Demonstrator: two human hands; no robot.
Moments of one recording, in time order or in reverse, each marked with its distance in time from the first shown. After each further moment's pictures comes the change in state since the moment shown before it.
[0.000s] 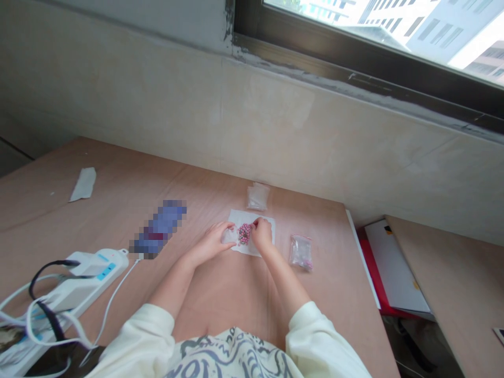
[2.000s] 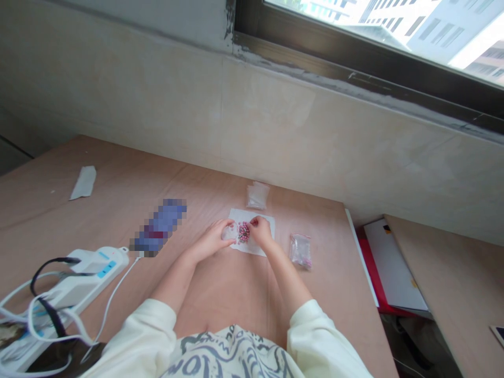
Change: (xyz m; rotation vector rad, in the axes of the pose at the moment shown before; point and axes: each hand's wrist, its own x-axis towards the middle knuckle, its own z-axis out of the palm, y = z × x) left_hand 0.002 -0.005 0.001 -0.008 0.001 -0.005; right_hand 0.003 -0.005 -0.008 0.222 -0.138 0.013
